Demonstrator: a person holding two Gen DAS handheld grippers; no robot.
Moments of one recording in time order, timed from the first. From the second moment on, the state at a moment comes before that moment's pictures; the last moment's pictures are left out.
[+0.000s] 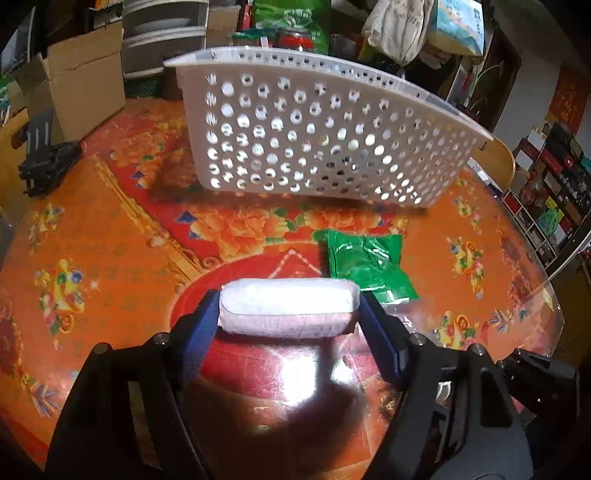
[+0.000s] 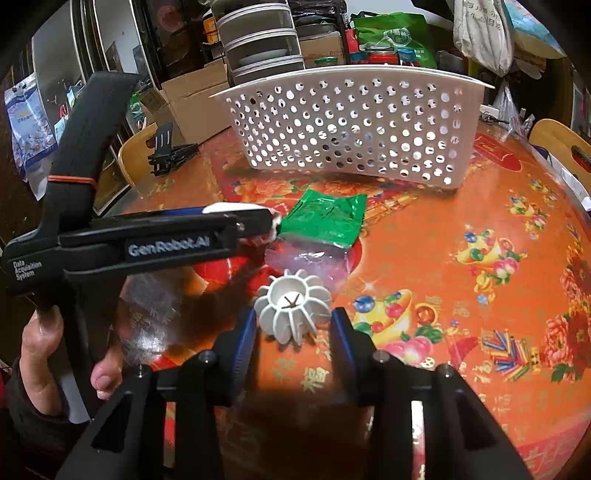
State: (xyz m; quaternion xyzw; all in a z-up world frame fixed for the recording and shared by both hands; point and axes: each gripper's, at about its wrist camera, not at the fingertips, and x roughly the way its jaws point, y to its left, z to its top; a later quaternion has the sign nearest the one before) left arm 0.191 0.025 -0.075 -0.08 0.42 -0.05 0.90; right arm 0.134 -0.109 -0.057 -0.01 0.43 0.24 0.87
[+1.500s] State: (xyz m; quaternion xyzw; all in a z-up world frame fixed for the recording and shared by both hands) left arm 0.225 0.023 0.089 -0.04 0.33 -0.06 0.94; right arm 0.219 -0.158 0.087 -0.03 0.33 0.19 0.93
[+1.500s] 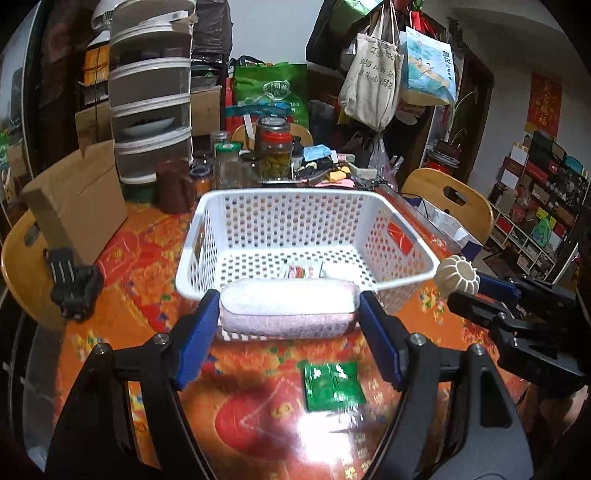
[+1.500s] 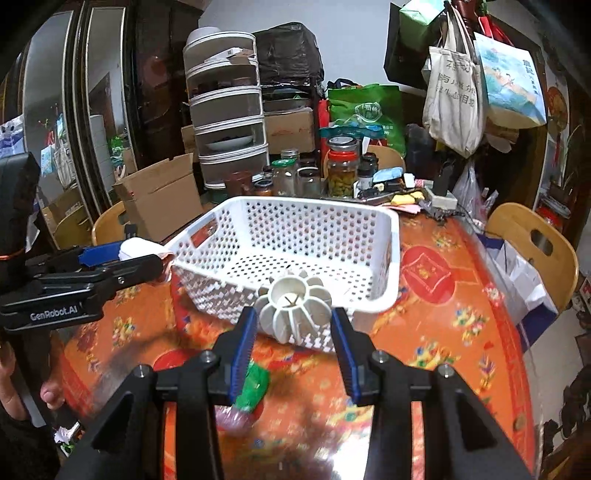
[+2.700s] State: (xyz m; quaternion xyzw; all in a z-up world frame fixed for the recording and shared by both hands) left arm 0.438 0.018 -0.005 0.00 0.52 -0.01 0.86; right arm 0.414 -0.115 0.019 -0.08 0.51 0.13 0.85
